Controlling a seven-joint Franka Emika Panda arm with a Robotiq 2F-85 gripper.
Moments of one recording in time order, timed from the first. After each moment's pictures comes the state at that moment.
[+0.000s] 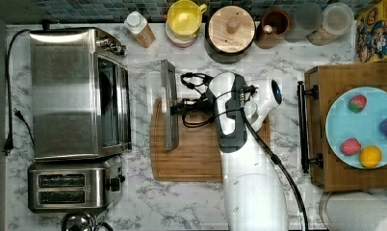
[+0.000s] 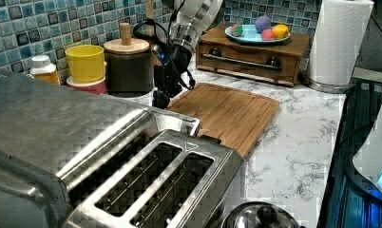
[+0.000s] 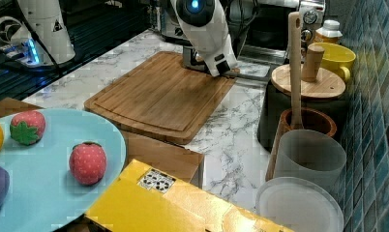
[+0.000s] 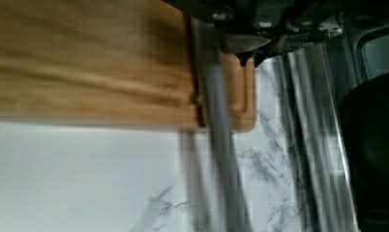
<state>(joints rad) -0.24 0.56 0.09 -1.97 0.92 0.45 -1.51</state>
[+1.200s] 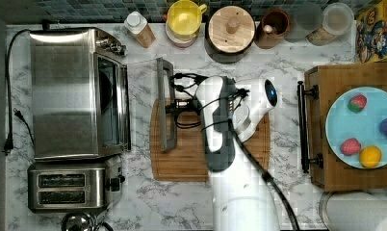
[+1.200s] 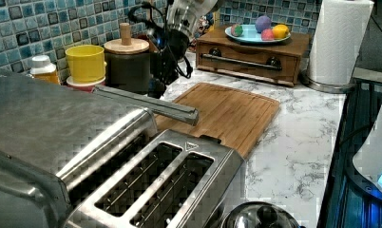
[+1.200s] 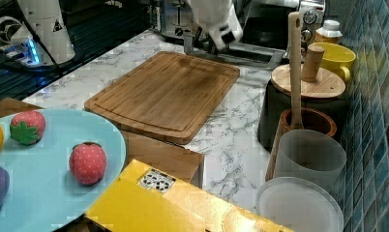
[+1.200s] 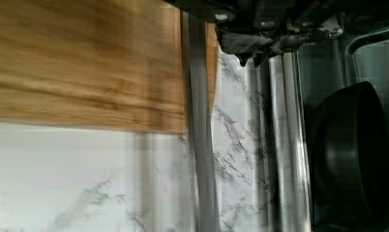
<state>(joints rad) -0.20 0.37 0.11 -2.07 0.89 0.50 -1.47</state>
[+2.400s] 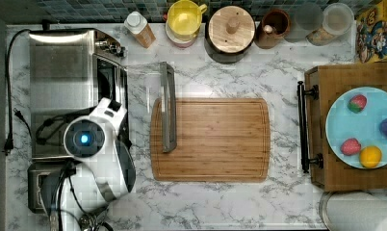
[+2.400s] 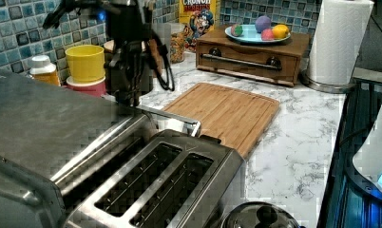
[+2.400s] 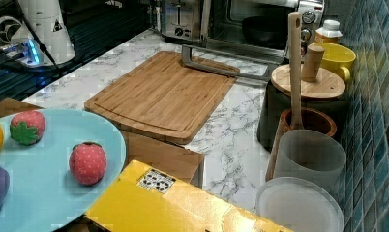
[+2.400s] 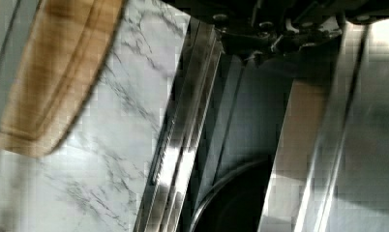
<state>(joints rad) 0.20 0.06 0.31 -2.22 0.21 0.80 -0.69</state>
